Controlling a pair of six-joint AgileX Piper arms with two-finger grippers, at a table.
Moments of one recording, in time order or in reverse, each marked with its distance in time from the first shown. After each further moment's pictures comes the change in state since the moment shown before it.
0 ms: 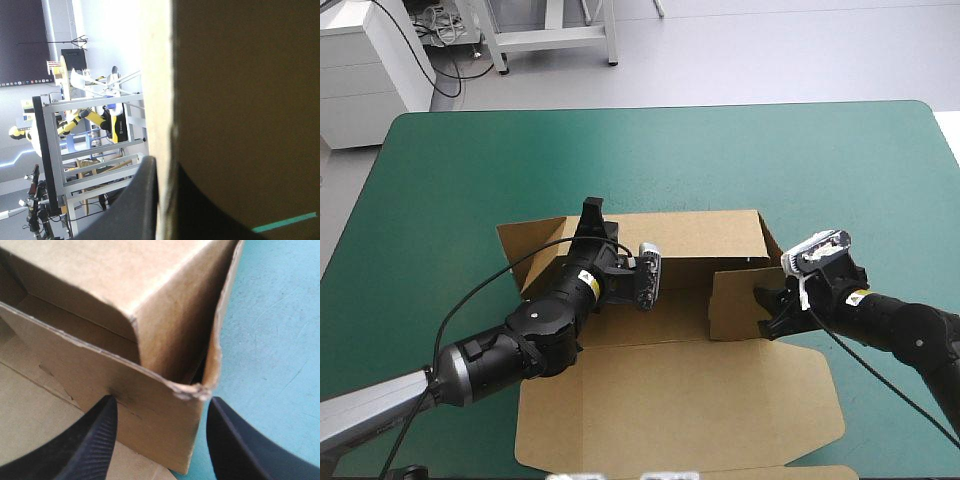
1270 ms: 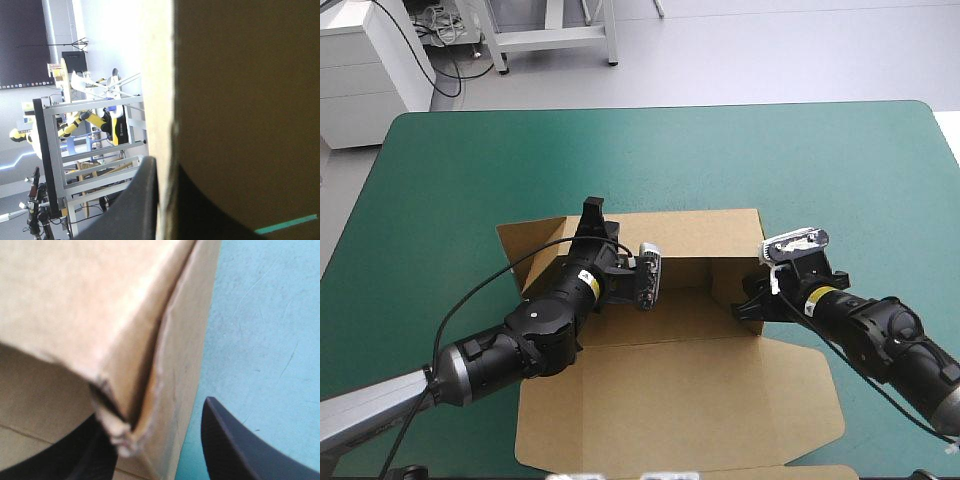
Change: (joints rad) left arm 0.001 0.000 0.001 0.005 -0.012 0.000; right arm 0.277 0.101 0.004 -0.584 -0.228 0.796
